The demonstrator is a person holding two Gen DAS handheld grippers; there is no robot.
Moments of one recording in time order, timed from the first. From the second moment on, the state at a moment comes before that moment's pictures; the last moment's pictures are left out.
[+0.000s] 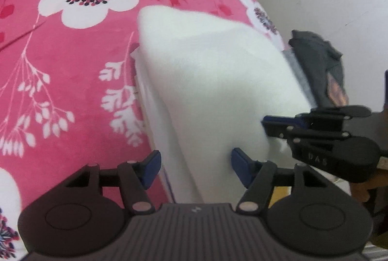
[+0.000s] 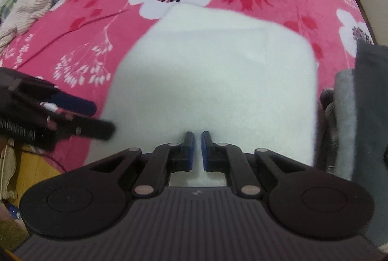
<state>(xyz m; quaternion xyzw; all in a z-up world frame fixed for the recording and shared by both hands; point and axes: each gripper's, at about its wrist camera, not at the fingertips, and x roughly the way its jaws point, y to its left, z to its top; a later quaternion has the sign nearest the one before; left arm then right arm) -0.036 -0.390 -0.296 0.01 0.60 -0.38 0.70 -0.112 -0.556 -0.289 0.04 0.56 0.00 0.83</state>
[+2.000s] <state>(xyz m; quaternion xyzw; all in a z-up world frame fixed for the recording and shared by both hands) -0.066 -0.483 -0.265 0.20 0.51 -0.41 0.73 -0.162 -0.599 -0.301 0.14 0.57 0.01 0.81</state>
